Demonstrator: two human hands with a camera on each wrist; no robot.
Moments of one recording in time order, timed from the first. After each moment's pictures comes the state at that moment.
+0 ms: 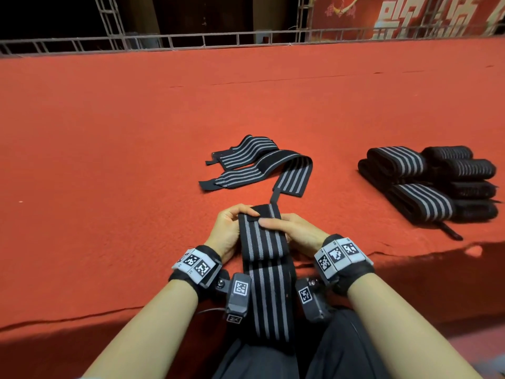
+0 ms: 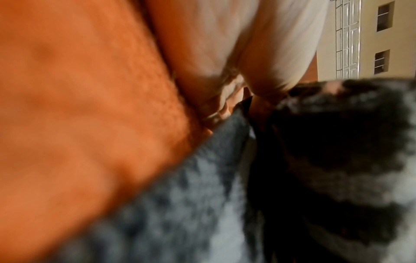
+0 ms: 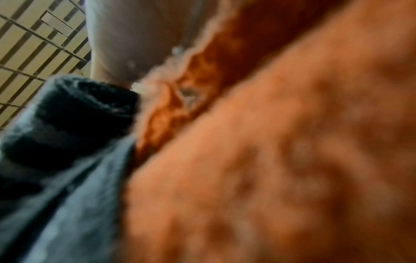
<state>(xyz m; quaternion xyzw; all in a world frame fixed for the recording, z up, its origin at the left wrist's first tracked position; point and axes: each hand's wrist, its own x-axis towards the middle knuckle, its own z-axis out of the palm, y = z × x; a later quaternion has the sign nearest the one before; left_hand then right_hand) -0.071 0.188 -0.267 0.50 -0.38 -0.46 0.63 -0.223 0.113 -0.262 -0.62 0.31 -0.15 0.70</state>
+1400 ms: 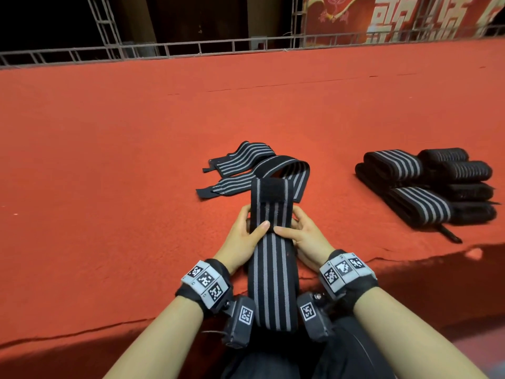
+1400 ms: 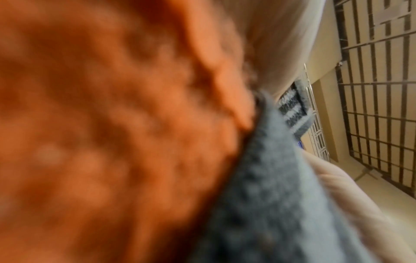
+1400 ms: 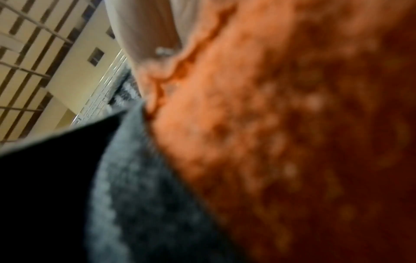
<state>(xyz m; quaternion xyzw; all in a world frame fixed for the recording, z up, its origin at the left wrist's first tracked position) -0.087 0.183 -0.270 0.56 -0.50 -0.37 0.55 -0.235 0.111 -0.279 -0.52 0.26 -0.36 0.73</state>
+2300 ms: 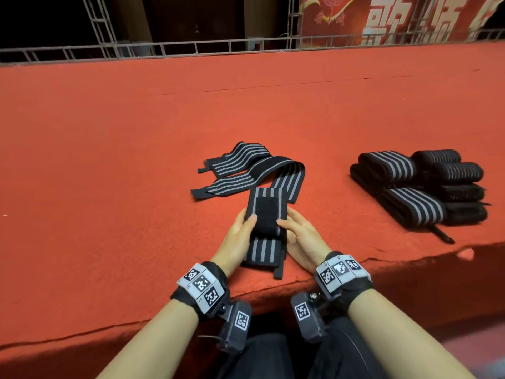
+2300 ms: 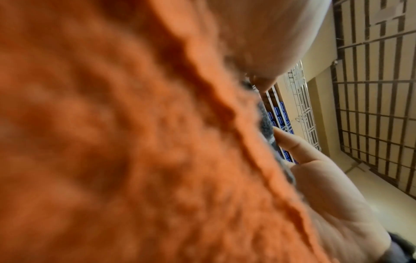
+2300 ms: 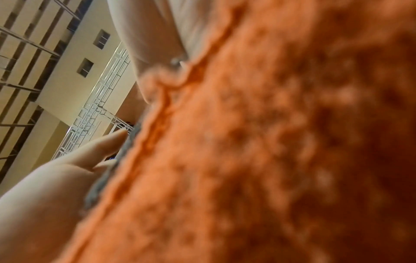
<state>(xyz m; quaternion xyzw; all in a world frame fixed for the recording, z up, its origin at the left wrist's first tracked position) -0.094 0.180 -0.269 0.59 -0.42 -0.42 0.55 -0.233 0.108 -0.282 -0.42 0.26 -0.37 0.79</state>
